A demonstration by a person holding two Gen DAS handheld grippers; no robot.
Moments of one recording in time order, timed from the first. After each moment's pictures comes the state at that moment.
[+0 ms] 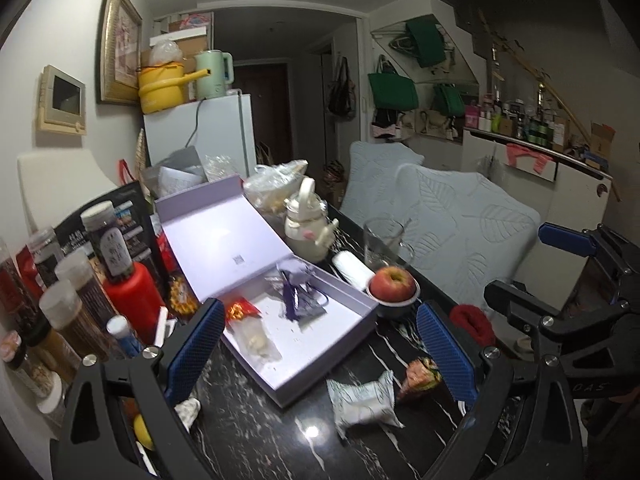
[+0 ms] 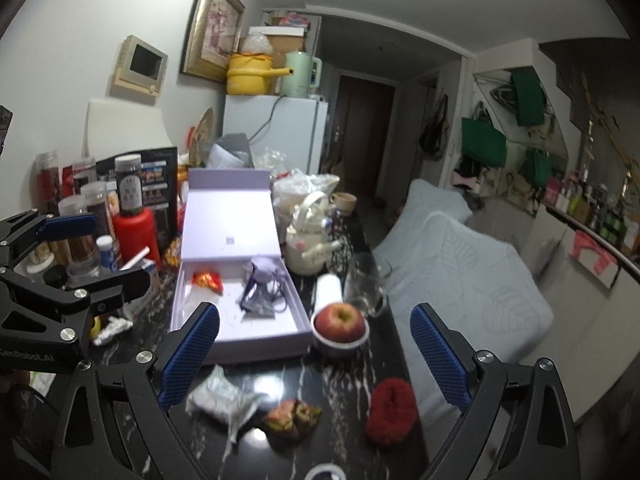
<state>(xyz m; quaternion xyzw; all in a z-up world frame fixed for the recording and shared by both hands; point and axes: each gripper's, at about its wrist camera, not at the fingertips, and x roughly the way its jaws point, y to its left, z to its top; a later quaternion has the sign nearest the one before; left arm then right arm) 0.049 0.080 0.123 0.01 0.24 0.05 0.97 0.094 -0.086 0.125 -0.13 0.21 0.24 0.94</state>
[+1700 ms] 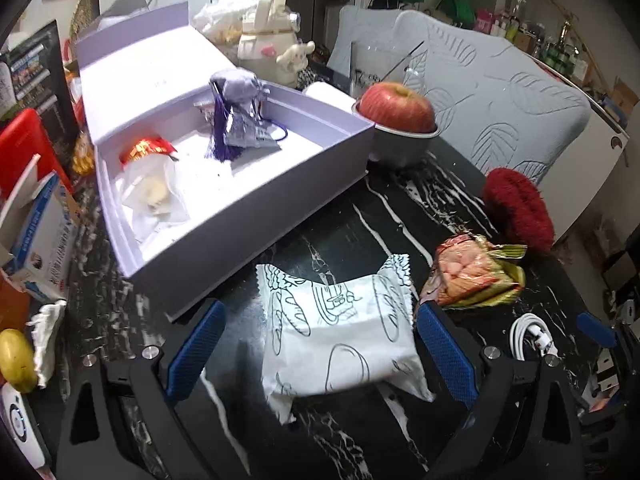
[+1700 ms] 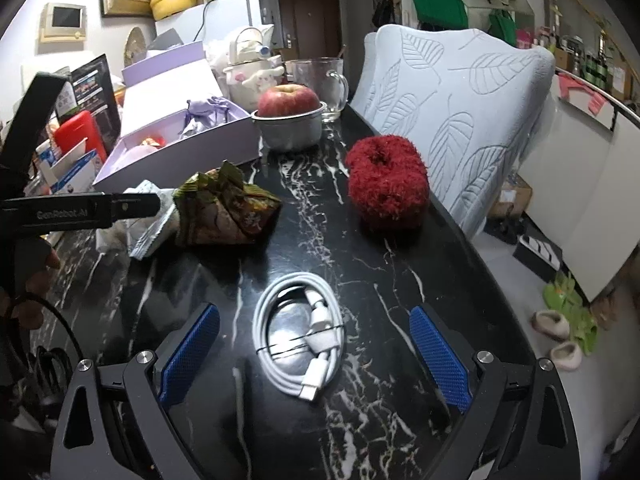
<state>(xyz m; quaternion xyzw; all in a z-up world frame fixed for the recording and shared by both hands) 0.132 0.059 -0.062 -0.04 0.44 0.01 0.90 0.101 -0.168 -0.072 -0.04 0.38 0.18 0.90</state>
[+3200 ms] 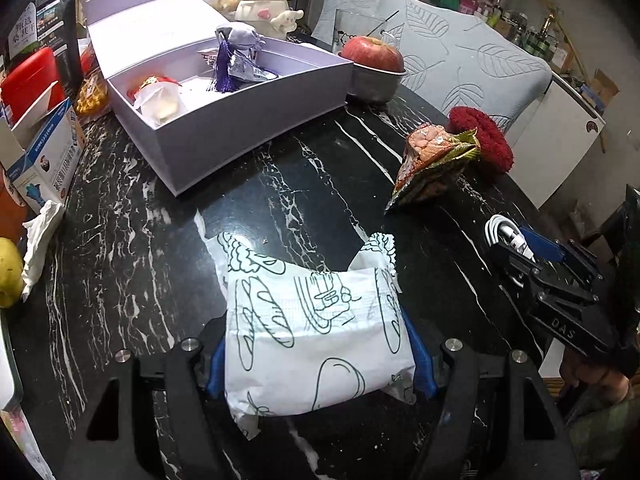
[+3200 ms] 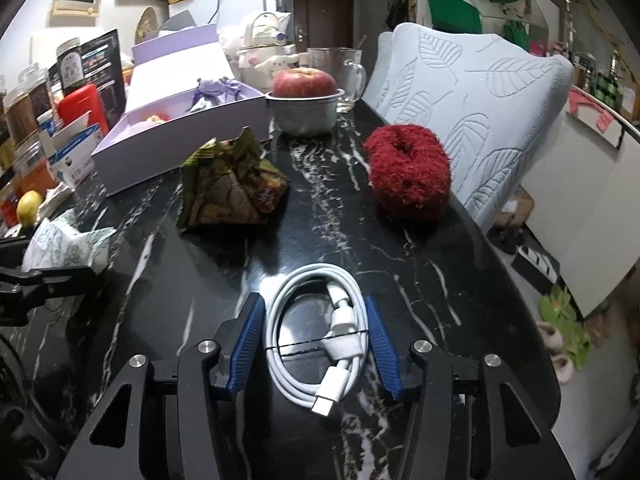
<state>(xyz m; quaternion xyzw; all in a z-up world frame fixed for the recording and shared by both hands) 0.056 0.066 -0.084 -0.07 0.47 -0.04 0.88 0.094 -0.151 -0.089 -0.08 0.38 0.19 0.90</state>
